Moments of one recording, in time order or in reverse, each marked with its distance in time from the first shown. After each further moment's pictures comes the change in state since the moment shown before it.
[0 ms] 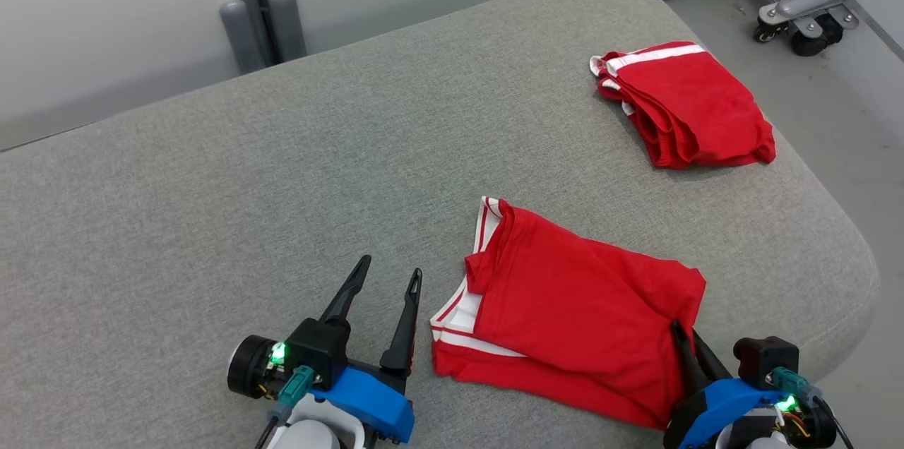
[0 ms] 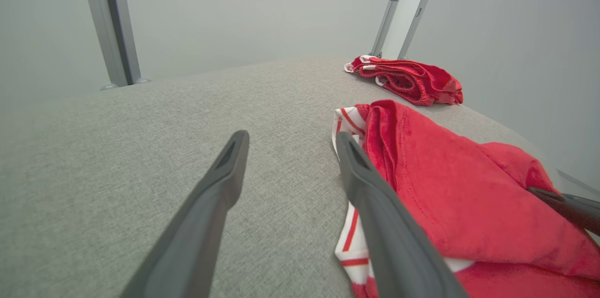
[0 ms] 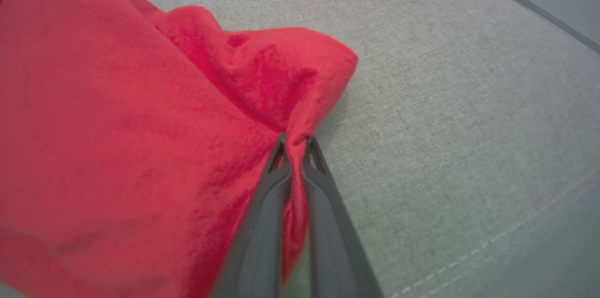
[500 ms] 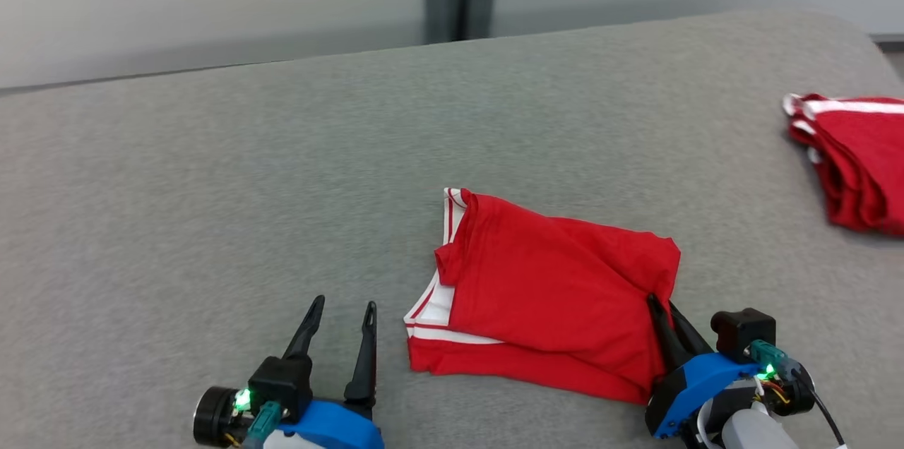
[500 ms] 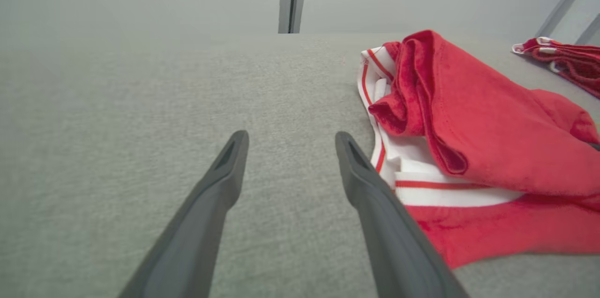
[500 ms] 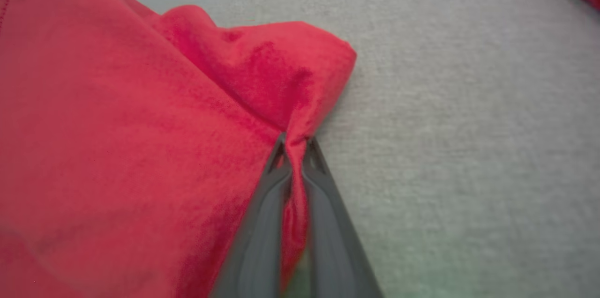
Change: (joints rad) left arm 0.123 0.001 0.102 -0.014 0.017 0.056 0.000; right arm -0.075 0.006 0.055 0.033 -0.013 0.002 -0.005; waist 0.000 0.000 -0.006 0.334
